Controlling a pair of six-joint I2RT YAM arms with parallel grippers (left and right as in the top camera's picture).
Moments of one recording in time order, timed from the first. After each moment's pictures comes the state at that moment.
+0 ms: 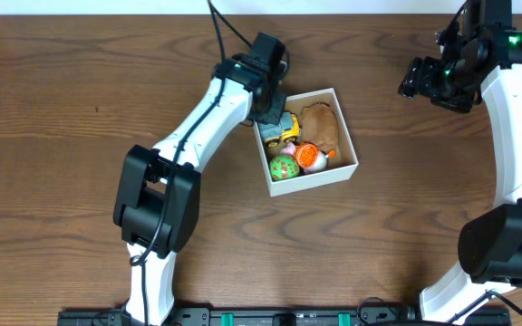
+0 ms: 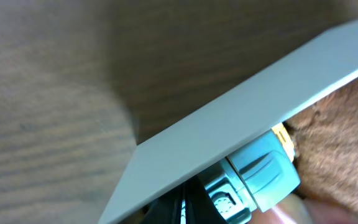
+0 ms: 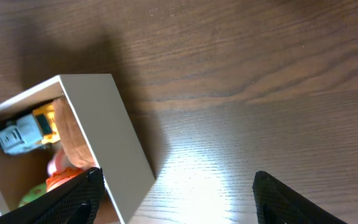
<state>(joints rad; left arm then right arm) -0.44 2.12 1.76 -0.84 0.05 -0.13 -0.08 1.85 1.84 -1.24 -0.19 0.21</state>
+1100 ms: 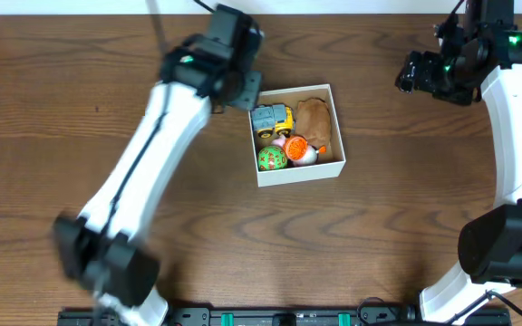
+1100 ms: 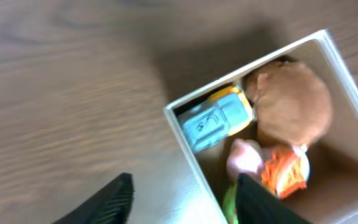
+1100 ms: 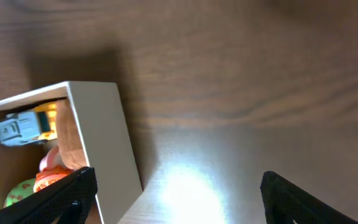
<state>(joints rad) -0.39 1.77 1.79 -1.03 -0.01 -0.06 -0.08 1.85 1.84 -1.17 -0.22 0.14</state>
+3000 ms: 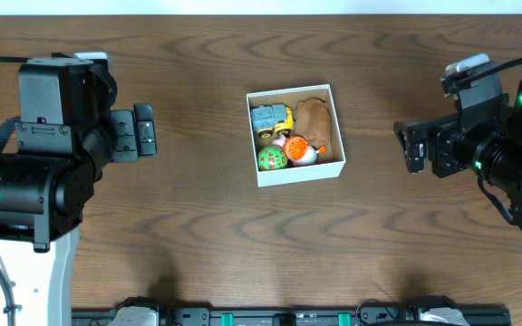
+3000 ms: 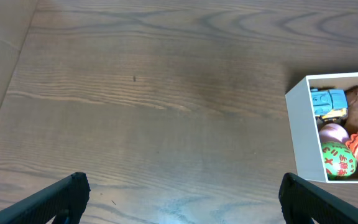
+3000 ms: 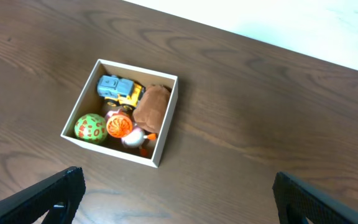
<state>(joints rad) -0.11 1.27 1.79 -1.39 -0.20 -0.10 0.09 1.16 1.66 -1.21 -0.20 -0.14</state>
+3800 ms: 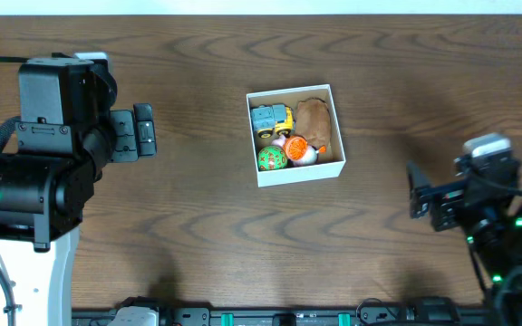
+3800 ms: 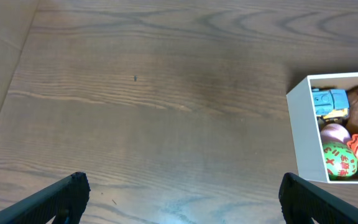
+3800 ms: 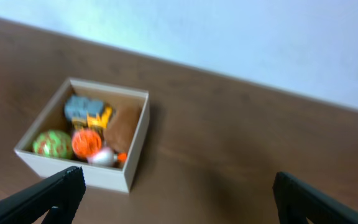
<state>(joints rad) -0.11 1.27 1.79 -1.39 -0.20 -0.10 0.01 0.62 0.98 -0.77 -0.19 -0.14</state>
